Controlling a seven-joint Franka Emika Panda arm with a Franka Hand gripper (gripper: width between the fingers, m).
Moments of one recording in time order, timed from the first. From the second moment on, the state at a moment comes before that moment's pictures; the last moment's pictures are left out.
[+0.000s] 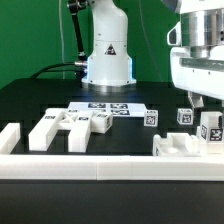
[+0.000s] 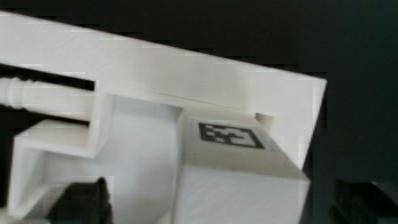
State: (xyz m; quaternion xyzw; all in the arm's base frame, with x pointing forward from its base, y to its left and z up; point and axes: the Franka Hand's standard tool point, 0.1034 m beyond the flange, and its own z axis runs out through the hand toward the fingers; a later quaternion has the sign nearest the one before) arm 0.625 0.126 0.076 -0.81 0.58 0.00 0.07
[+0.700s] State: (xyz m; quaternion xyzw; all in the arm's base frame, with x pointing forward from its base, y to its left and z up) arm 0.625 0.127 0.077 -0.95 0.32 -0.02 0.05
